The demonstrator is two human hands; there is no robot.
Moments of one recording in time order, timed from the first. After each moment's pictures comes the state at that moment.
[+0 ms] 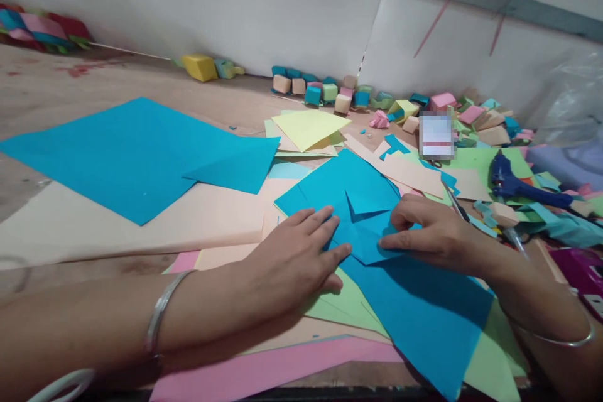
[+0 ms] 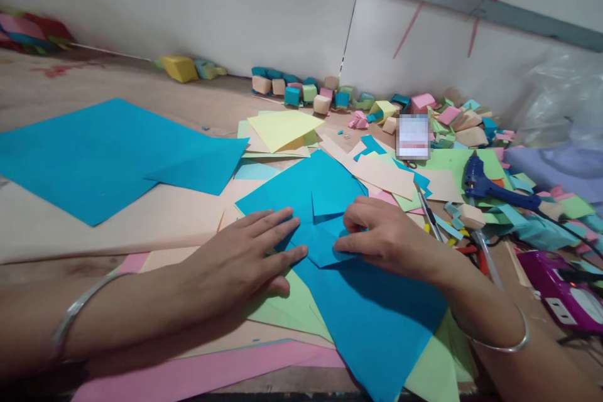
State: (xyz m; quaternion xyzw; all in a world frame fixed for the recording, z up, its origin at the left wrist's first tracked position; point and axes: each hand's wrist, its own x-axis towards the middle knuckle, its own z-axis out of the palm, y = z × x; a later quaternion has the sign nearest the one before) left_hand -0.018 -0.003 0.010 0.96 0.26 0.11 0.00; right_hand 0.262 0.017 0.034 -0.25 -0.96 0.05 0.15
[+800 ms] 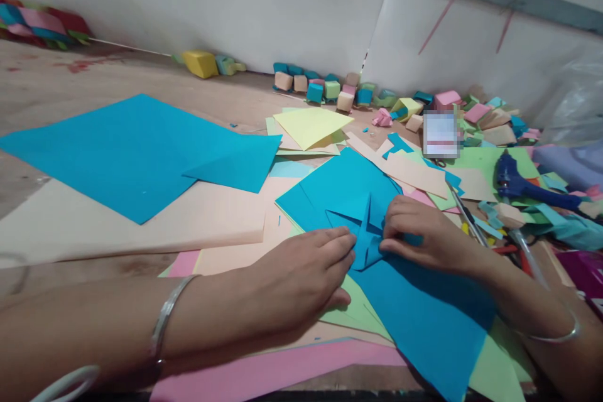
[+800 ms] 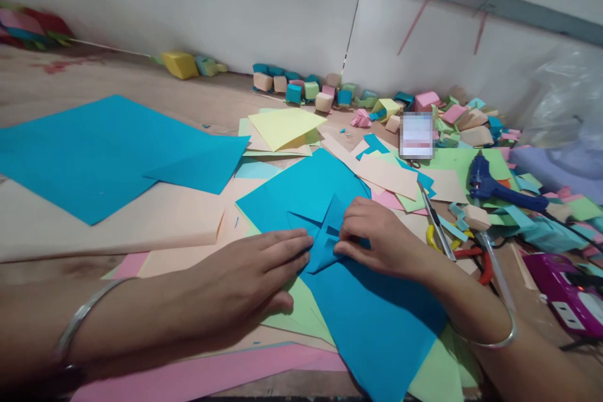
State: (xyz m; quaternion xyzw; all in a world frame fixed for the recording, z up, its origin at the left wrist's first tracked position) left_hand -0.020 -0.009 0.007 0.97 0.19 0.12 0.10; right_hand 0.247 0.020 0.025 -0.32 -0.92 0.17 0.16
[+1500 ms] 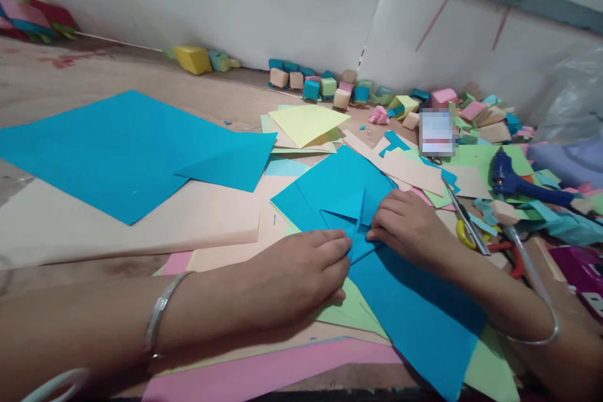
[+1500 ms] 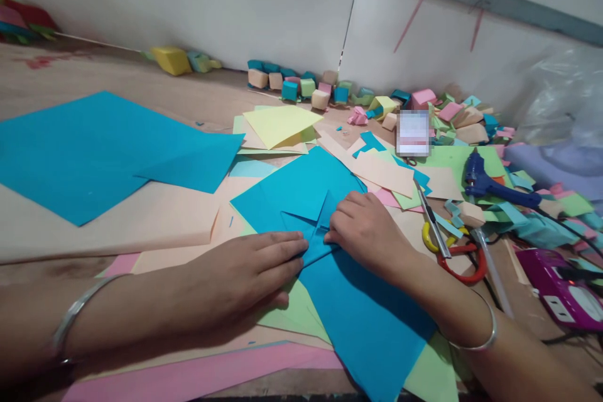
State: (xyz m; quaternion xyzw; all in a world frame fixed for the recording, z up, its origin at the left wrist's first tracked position) left_hand -0.018 -0.005 0.010 0.97 0.15 0.14 0.11; right_hand 0.235 0.021 0.010 -0.36 -0.93 -0.04 0.11
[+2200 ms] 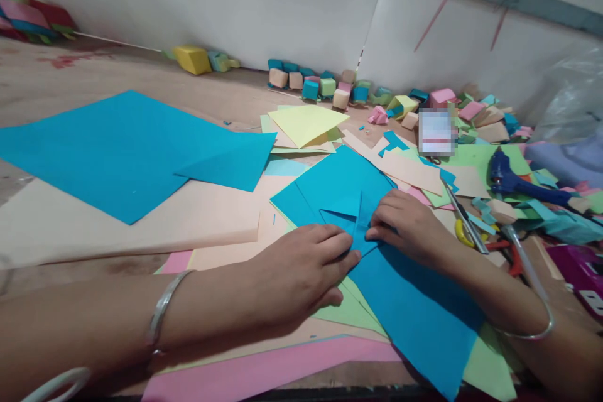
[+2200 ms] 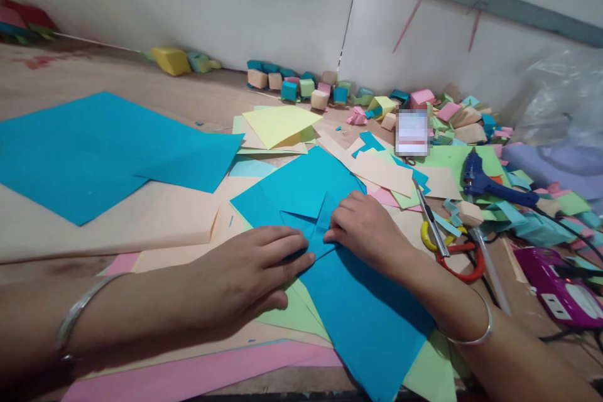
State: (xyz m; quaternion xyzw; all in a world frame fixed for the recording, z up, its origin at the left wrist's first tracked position) left_hand -0.017 0.000 0.006 0.97 0.16 0.10 0.12; right_hand 0.238 0.023 0.008 -0.38 -0.91 0.02 0.12
